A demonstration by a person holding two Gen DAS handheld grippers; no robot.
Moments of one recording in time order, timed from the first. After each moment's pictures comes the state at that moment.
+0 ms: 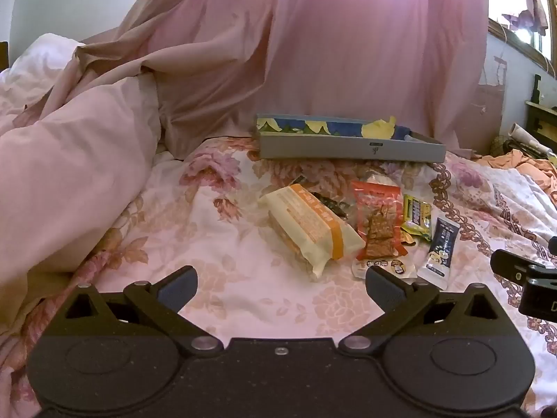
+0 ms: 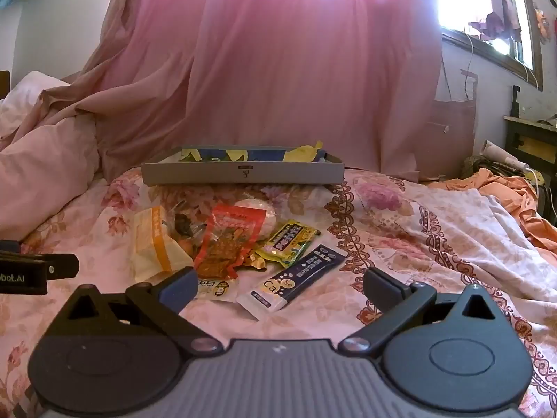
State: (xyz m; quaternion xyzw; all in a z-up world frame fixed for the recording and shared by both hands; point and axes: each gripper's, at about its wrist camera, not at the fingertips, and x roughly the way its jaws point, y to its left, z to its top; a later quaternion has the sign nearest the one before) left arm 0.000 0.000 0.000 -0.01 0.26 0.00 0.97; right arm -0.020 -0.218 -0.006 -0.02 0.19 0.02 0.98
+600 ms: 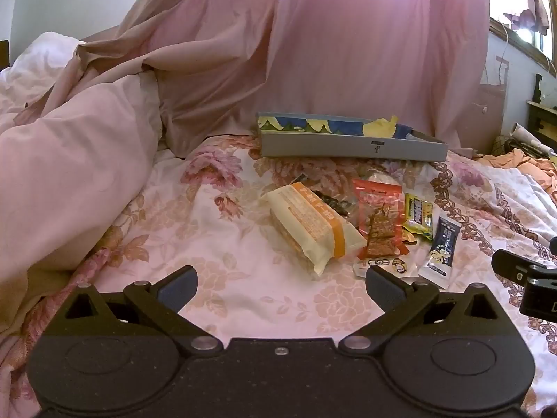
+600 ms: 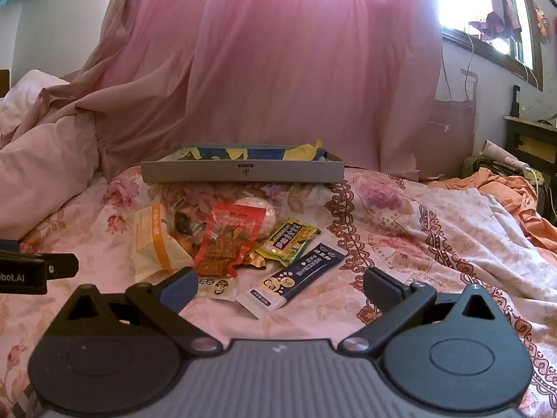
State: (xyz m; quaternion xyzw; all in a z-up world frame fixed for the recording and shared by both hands) left arm 0.000 0.000 0.000 -0.01 0.26 0.00 0.97; right arm -0.021 -0.218 -0.006 -0.02 0.19 0.02 0.98
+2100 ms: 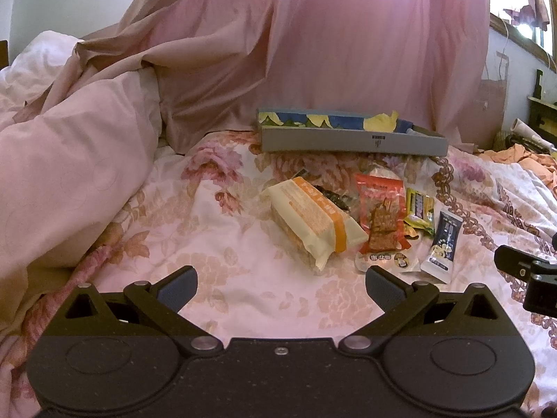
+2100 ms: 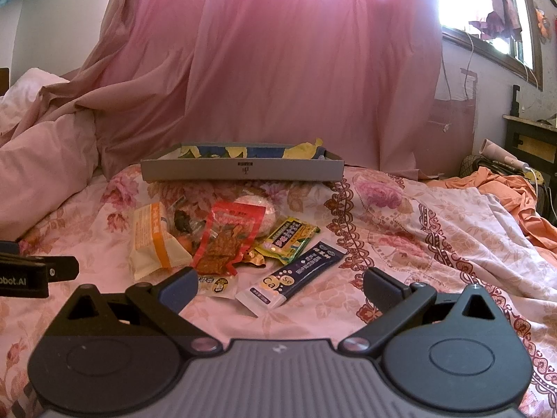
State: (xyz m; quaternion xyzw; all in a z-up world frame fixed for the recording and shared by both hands) left arm 0.000 0.006 -0.006 -0.01 0.26 0.00 0.96; right arm -0.021 -0.216 -0.004 -0.02 0.19 0.02 0.98
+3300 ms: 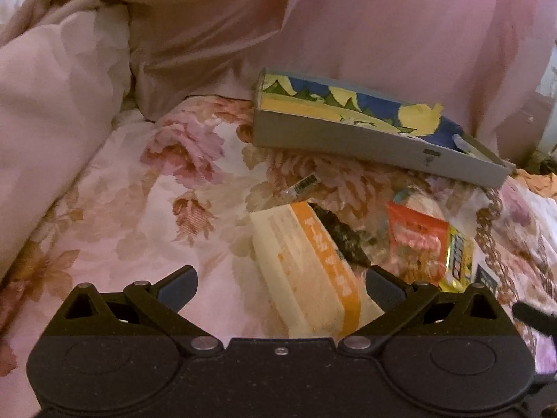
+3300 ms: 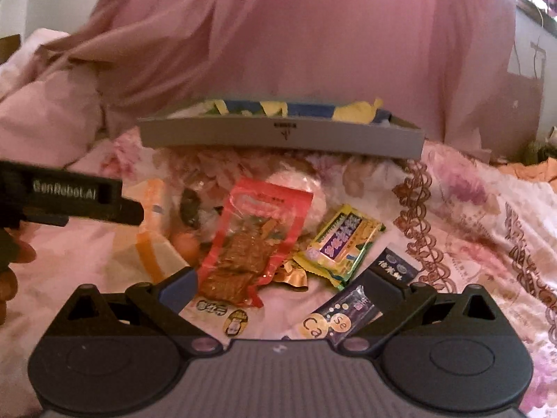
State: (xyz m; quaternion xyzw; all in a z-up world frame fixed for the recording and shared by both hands) left arm 0.165 0.001 -0.016 -0.09 0.35 0.02 0.93; right arm 0.112 -0.192 -0.032 -0.04 0.27 0.09 0.96
